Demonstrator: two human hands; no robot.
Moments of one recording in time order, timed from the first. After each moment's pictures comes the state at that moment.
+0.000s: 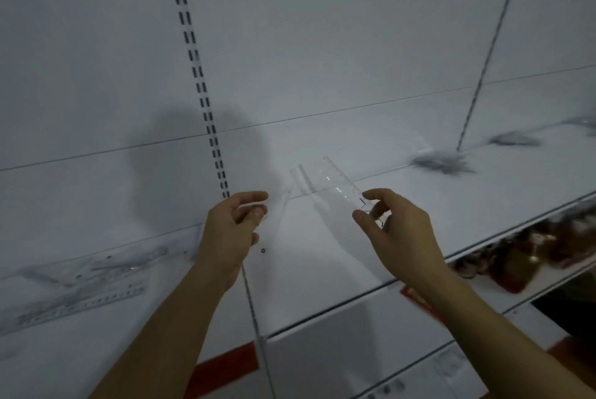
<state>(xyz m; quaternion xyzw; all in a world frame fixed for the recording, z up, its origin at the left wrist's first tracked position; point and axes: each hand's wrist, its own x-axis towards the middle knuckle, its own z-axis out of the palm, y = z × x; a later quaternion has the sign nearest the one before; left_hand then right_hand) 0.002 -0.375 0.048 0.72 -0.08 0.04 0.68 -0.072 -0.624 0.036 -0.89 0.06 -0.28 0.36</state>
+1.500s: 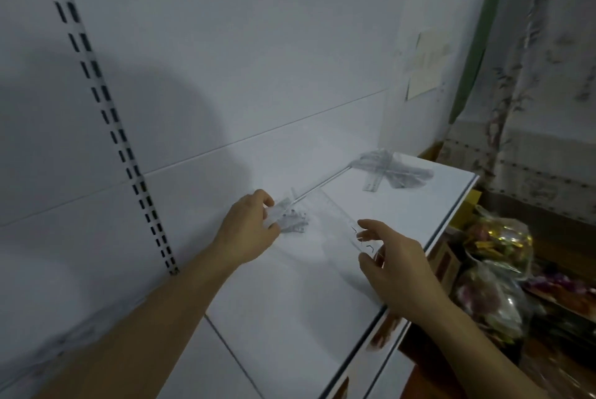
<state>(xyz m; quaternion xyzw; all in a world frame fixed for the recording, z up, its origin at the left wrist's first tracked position) 0.225 -1.132 0.036 0.88 -0.38 0.02 0.29 0.000 -1.285 0.017 -0.89 0.26 -0.22 0.29</state>
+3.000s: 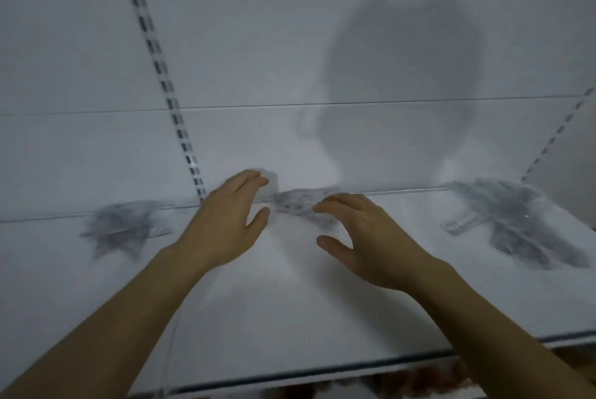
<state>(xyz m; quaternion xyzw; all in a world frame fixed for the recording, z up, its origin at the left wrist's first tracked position) 0.156 -1.117 0.021 0.95 -0.20 0.16 0.19 0.123 -1.378 0.038 -0.95 -0.24 -0.05 0.18</state>
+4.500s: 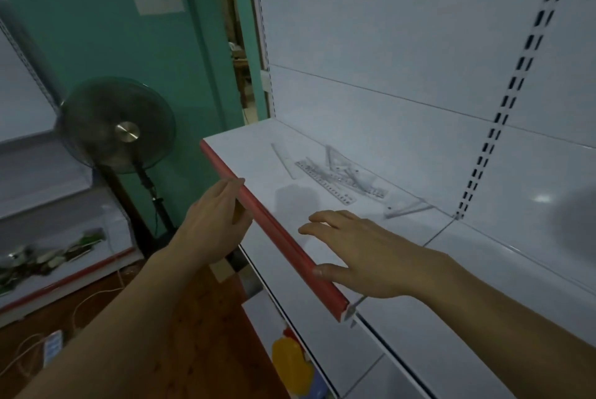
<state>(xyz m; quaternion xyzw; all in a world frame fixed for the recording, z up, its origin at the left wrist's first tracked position) -0.212 -0.292 0.066 0.89 0.42 0.17 0.08 0.000 -0.452 0.065 -0.63 -0.77 0.08 0.06</state>
